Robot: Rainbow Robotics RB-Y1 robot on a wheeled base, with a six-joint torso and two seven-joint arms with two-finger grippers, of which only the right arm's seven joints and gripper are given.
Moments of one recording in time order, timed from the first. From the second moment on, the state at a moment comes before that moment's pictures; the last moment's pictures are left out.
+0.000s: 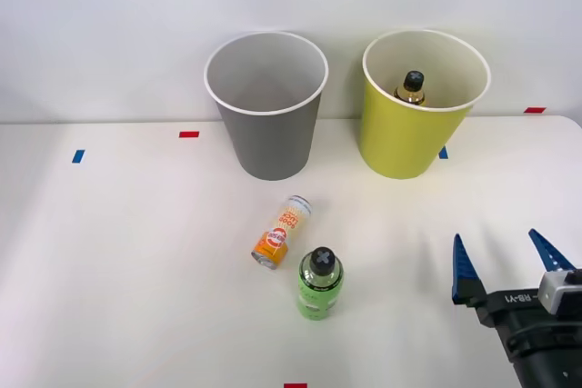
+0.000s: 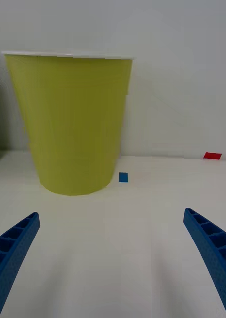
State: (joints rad) arm 0.63 -0.17 0.02 -1.98 0.34 -0.30 1.13
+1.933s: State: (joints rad) arm 0.85 -0.12 0.23 -1.87 0.20 -0.62 1.46
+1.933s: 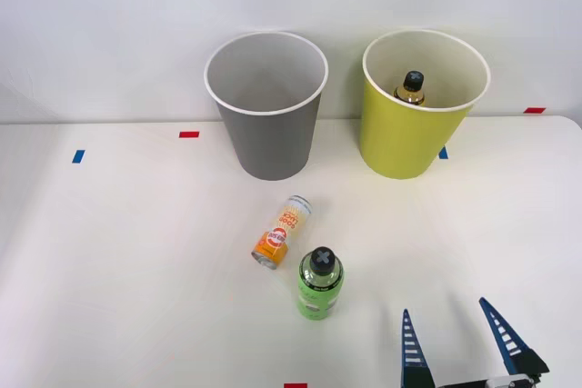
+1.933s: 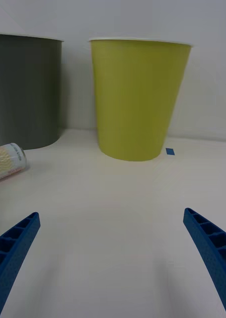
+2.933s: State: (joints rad) arm 0.86 -0.13 0.22 -1.87 0.17 -0.62 1.50
